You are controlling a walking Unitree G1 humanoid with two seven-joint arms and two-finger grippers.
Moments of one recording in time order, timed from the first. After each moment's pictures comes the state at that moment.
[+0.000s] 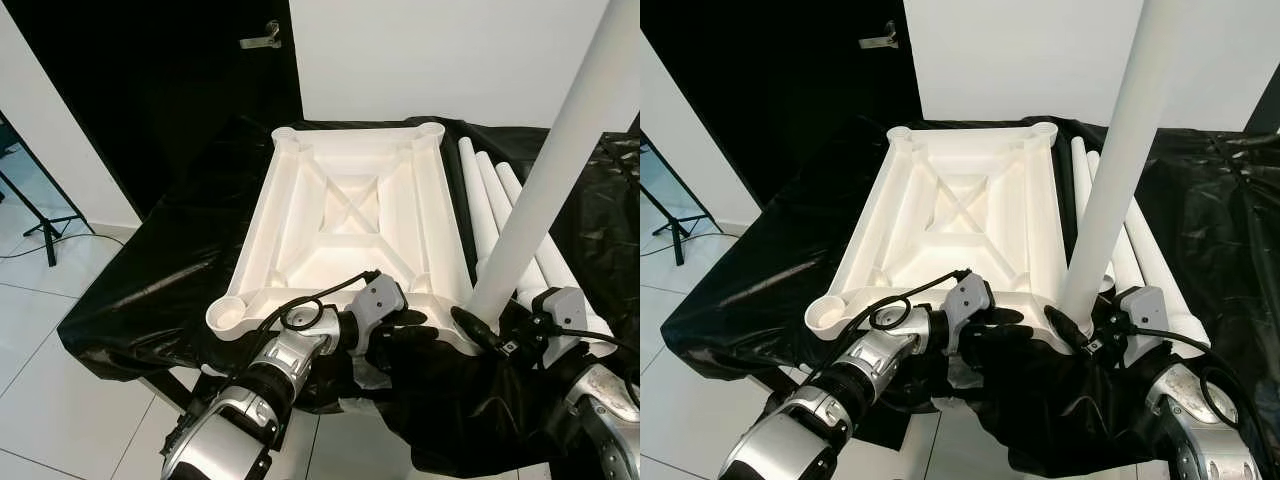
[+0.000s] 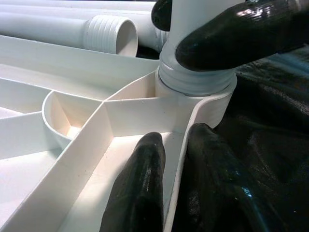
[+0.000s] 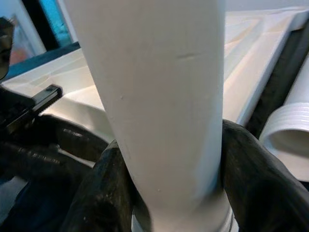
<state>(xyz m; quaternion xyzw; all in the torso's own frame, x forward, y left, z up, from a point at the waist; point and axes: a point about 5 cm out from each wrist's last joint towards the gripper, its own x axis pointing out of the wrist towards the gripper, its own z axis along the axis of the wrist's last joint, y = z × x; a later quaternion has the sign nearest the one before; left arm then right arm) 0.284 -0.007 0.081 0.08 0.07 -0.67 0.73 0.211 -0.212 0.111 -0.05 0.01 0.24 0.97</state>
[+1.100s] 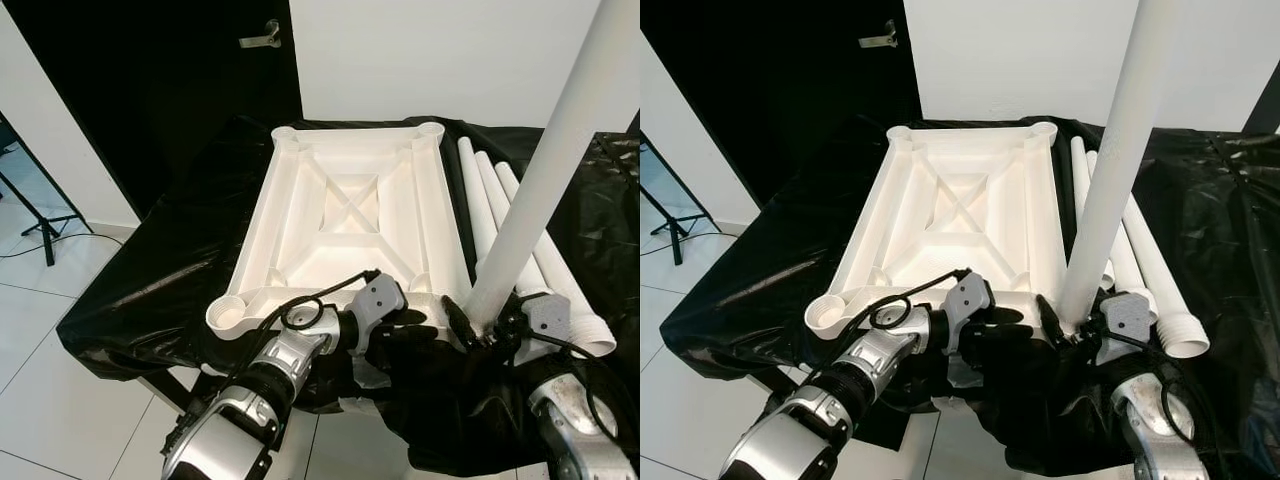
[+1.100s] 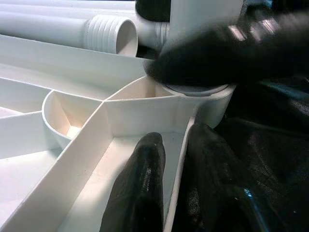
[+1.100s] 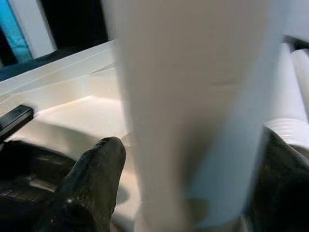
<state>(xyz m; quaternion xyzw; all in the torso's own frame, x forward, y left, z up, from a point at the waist) 0.283 -0.006 0.080 0.08 0.07 -0.67 0.73 0.219 -0.195 0.114 -0.09 -0.03 0.19 0.98</state>
